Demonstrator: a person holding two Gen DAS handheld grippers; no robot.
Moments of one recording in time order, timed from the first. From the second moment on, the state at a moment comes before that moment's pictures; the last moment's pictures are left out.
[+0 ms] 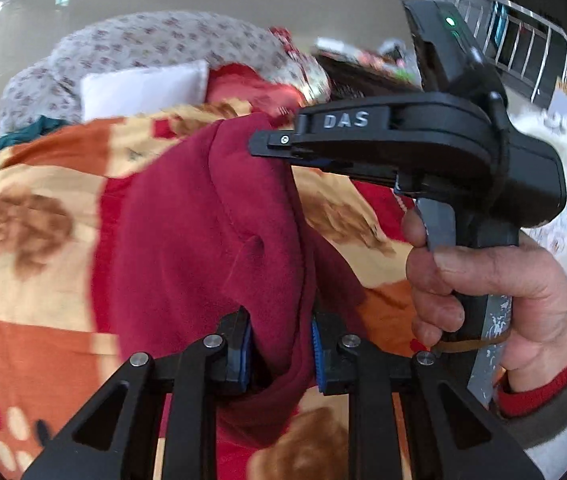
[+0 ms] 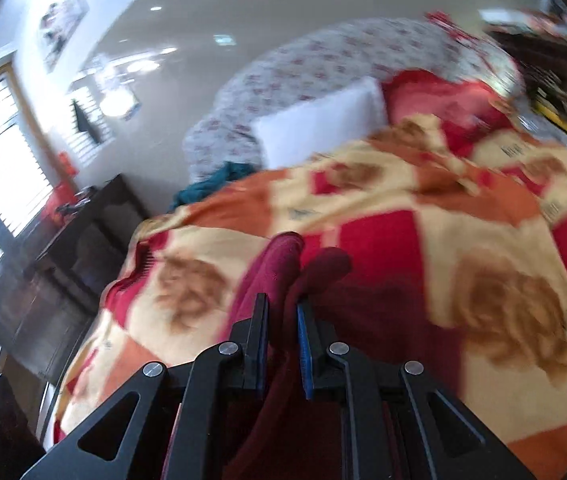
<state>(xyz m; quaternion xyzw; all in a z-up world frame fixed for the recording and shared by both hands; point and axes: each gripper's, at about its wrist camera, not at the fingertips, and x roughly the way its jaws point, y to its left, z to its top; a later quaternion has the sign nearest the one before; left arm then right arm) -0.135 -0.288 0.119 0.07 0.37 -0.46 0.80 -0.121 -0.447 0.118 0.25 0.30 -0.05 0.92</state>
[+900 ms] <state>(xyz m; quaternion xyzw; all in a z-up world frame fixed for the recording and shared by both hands) -0.125 -0.219 0.080 0.10 0.38 -0.41 0.82 -0.136 -0.427 0.053 0.31 0.37 -0.04 0.88</state>
